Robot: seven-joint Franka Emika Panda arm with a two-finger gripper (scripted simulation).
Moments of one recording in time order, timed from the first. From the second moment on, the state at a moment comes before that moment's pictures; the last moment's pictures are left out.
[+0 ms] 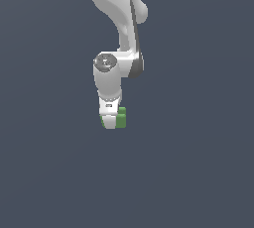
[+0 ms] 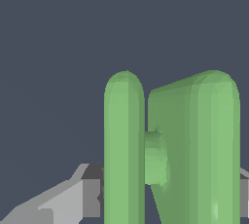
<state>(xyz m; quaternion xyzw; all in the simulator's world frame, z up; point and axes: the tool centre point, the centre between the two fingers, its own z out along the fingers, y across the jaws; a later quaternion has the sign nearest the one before) -0.025 -0.064 0.097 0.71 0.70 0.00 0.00</state>
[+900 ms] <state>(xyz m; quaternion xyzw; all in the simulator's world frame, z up) -0.050 0.004 0.127 0.71 0.70 0.00 0.00</state>
